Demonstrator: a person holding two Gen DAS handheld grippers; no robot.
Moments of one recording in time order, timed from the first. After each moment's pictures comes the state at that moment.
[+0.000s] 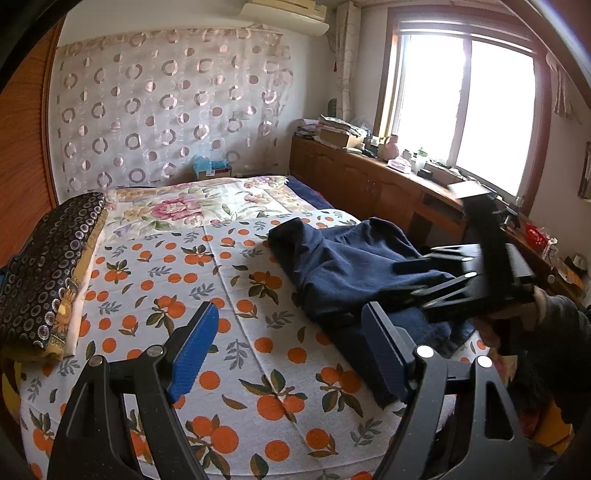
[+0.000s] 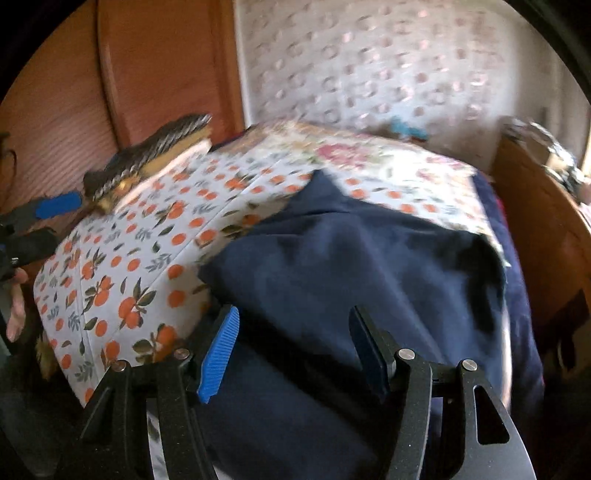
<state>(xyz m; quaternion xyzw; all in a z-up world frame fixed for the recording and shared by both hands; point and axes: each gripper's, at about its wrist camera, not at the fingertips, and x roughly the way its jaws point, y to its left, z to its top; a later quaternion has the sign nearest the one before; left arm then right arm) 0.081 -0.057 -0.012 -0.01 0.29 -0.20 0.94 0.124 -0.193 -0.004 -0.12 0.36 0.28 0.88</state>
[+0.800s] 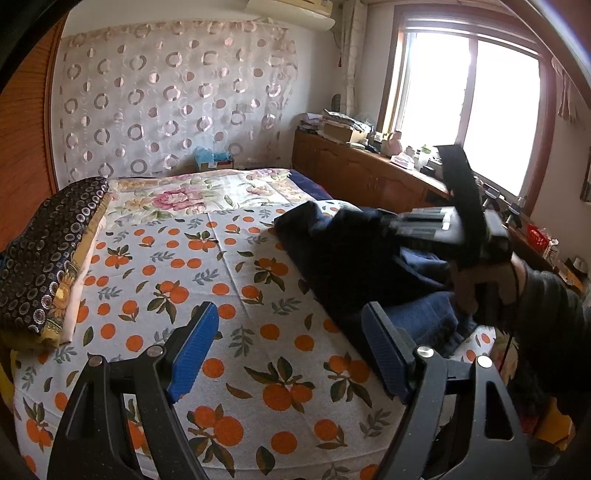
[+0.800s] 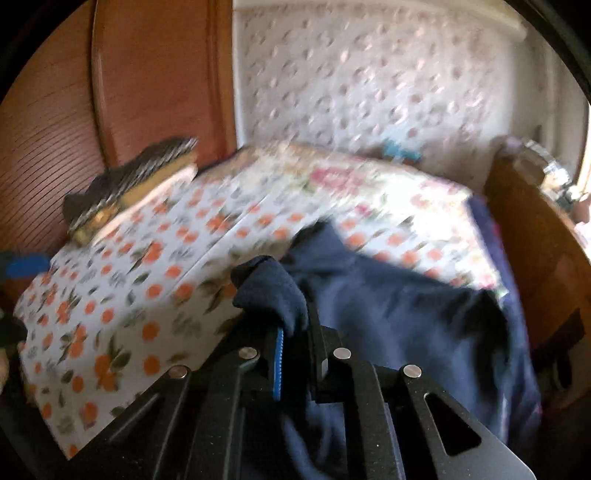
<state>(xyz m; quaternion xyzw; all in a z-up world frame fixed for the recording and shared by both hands) 0.082 -0.051 -0.026 -0.02 0.31 -0.20 0.93 0.181 -0.181 0.014 -0.10 0.29 0.24 0.92</state>
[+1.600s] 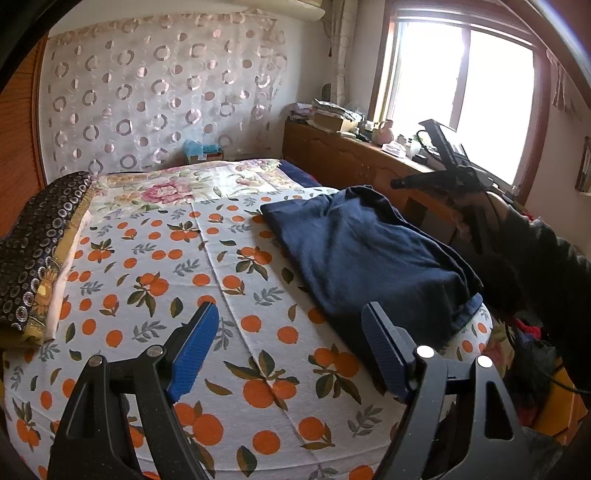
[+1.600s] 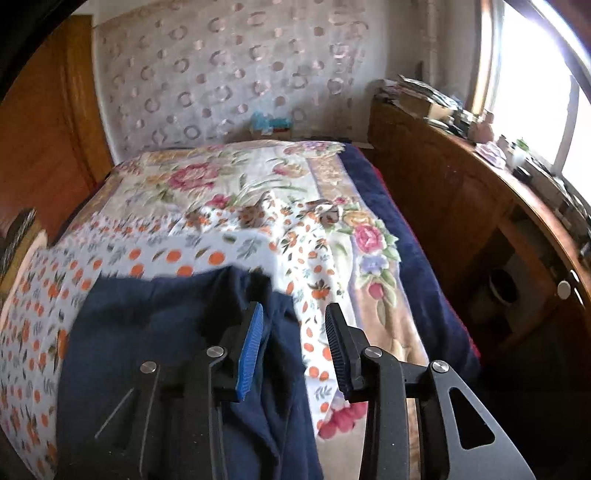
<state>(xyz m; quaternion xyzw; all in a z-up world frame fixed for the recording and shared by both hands) 0.083 -0.070 -0.036 -0.01 0.32 -0.21 0.92 0.274 -0.295 0.013 -0.03 0.36 0.04 0.93</state>
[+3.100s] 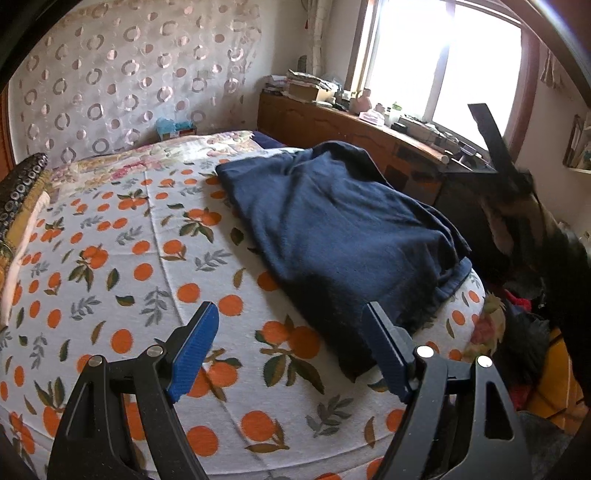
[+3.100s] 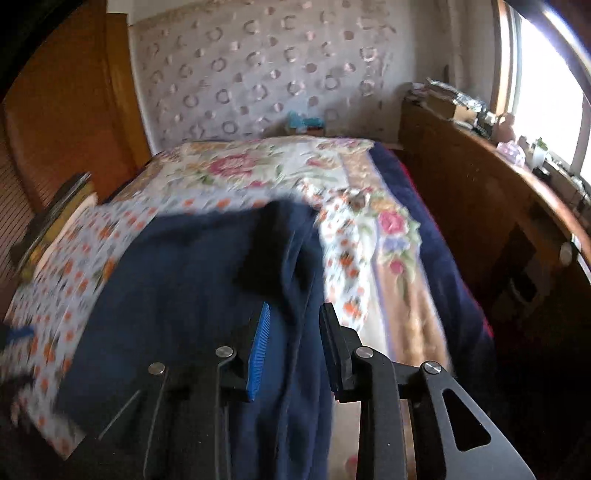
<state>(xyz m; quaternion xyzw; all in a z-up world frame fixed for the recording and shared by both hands) 0.083 -0.117 -0.069 0.01 0.37 -0.26 0.89 0.145 -0.372 0.004 -0.01 0.36 0.09 0.93</state>
